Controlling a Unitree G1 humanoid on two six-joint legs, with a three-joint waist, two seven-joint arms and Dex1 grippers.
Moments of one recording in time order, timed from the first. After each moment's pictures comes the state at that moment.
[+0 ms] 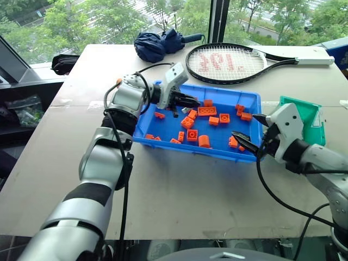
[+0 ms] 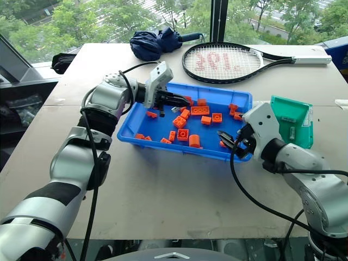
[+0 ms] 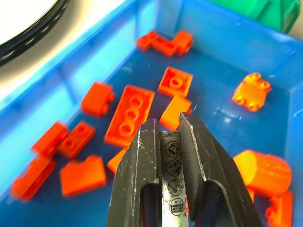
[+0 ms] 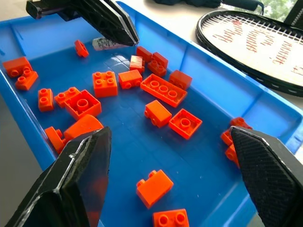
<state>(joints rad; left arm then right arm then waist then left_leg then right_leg) -1.17 0.36 -0.19 0.76 -0.04 0.42 -1.32 -0.18 -0.58 -0.19 -0.89 0.48 1.09 0.41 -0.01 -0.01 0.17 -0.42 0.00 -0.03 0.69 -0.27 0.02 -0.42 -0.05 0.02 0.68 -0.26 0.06</state>
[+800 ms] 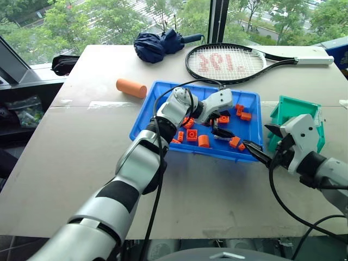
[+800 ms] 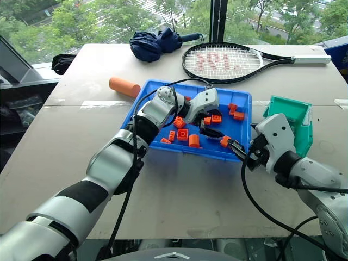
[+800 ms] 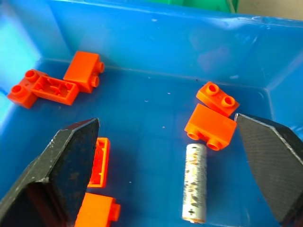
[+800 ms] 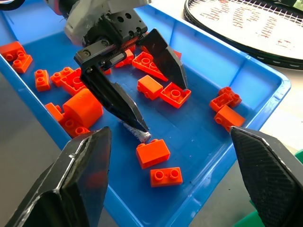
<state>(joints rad) -1.23 0.13 -0.31 0.99 0.07 0.12 -1.24 -0.10 -0.62 -0.29 -0.96 0.60 1.13 0.37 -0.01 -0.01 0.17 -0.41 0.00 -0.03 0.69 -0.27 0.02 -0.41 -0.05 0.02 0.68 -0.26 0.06</state>
